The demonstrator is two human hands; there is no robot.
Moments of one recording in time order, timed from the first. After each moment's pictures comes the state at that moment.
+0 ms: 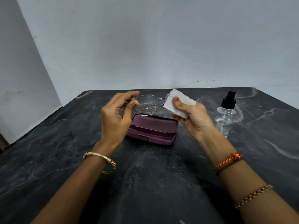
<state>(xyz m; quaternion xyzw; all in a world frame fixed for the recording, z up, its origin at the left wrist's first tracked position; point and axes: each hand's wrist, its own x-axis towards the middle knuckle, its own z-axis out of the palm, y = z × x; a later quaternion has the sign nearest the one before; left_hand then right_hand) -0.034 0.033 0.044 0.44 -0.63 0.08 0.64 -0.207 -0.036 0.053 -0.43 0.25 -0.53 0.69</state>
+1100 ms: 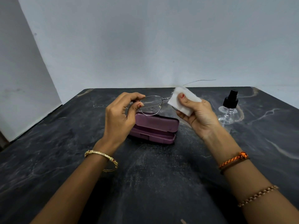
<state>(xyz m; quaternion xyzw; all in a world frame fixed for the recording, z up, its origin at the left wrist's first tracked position) -0.039 0.036 0.047 0.45 -0.66 0.12 0.59 -0.213 -0.036 0.058 -0.44 0.25 -0.53 0.68</state>
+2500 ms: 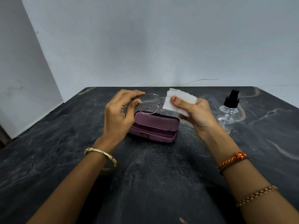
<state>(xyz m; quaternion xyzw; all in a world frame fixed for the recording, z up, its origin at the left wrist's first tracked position) -0.036 0.036 0.047 0.45 -0.66 0.14 0.59 -0.214 -0.028 0.058 -0.53 0.27 -0.50 0.63</state>
